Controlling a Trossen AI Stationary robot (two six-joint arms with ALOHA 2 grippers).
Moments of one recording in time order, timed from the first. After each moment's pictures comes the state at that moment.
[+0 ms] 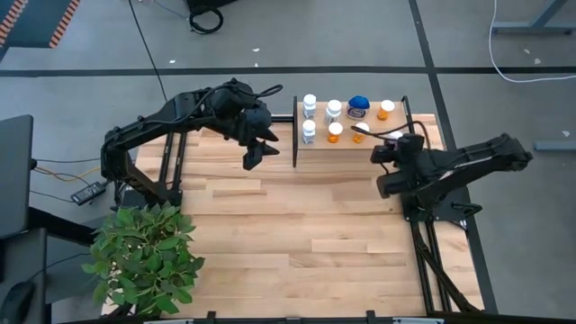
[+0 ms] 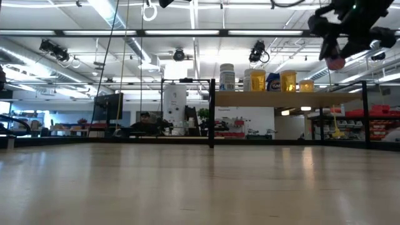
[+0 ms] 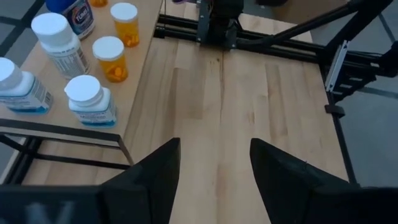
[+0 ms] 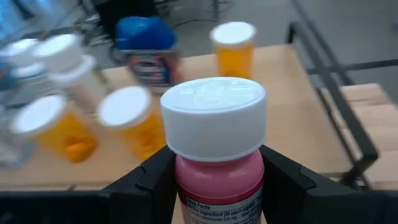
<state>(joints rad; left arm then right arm) 0.26 1.56 1.87 -0.99 0.23 0.01 0.19 1.02 0.92 -1.57 1.06 1.94</state>
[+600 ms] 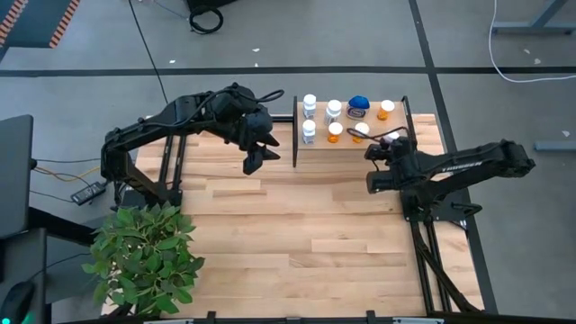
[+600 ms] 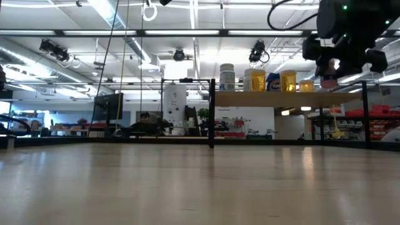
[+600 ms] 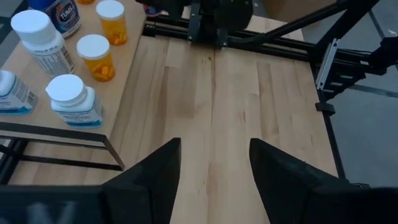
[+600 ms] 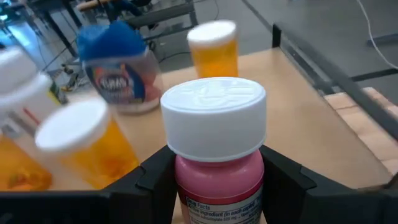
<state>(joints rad) 0.22 1.56 1.87 -0.99 0.23 -0.02 0.03 1.03 0.70 -1.24 1.20 1.85</state>
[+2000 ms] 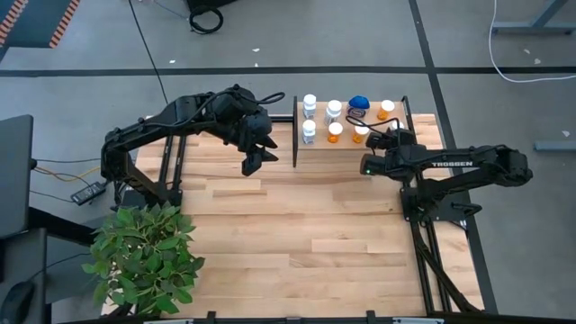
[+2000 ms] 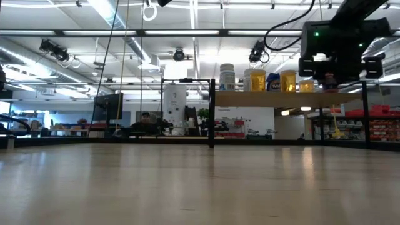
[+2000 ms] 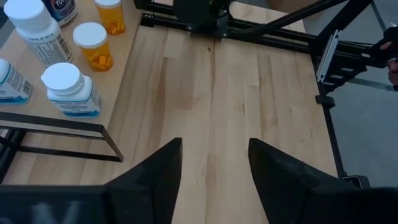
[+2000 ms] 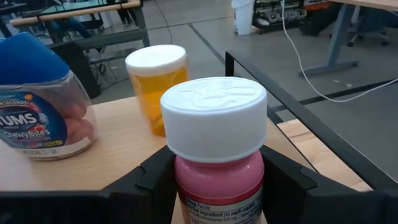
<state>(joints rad) 0.22 1.56 1.87 -1.02 0.22 -0.02 -0.25 1.09 0.64 -1.03 1.25 1.64</state>
